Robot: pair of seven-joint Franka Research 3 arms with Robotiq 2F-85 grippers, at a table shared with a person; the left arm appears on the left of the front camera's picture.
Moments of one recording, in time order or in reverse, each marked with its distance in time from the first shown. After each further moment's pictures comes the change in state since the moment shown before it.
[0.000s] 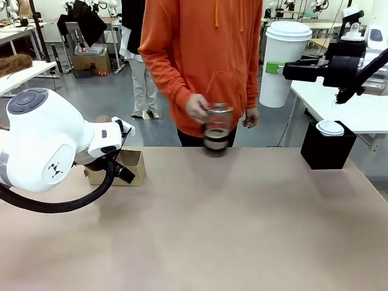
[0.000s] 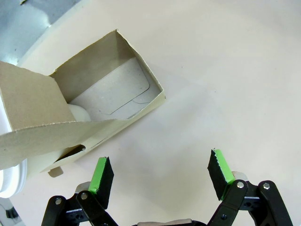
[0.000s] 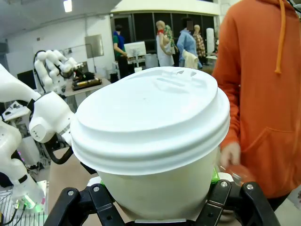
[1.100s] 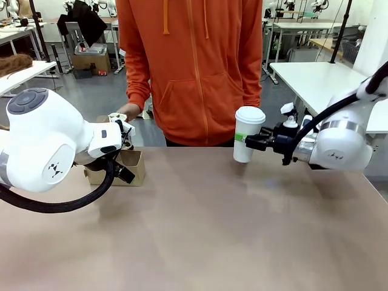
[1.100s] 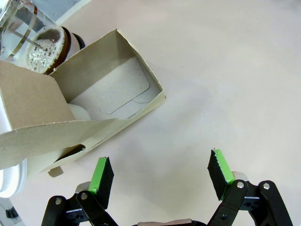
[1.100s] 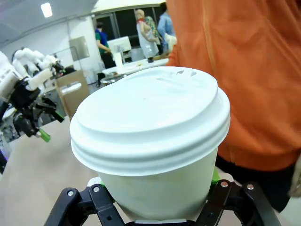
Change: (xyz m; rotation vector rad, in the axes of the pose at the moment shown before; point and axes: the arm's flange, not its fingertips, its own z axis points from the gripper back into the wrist) left arm 0.000 0.000 0.000 0.000 0.001 0.001; right arm -0.212 -0.088 -0.075 -0.058 -0.002 -0.083
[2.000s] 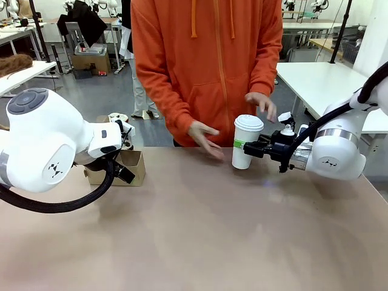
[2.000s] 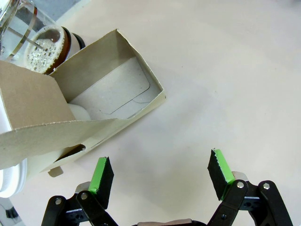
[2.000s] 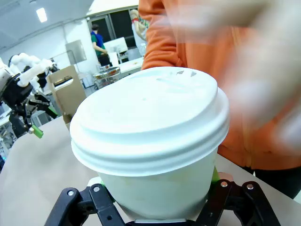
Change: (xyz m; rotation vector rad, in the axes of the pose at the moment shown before) left arm 0.000 0.000 0.000 0.000 0.000 0.000; right arm -0.049 -0.014 -0.007 -0.026 0.001 -0.066
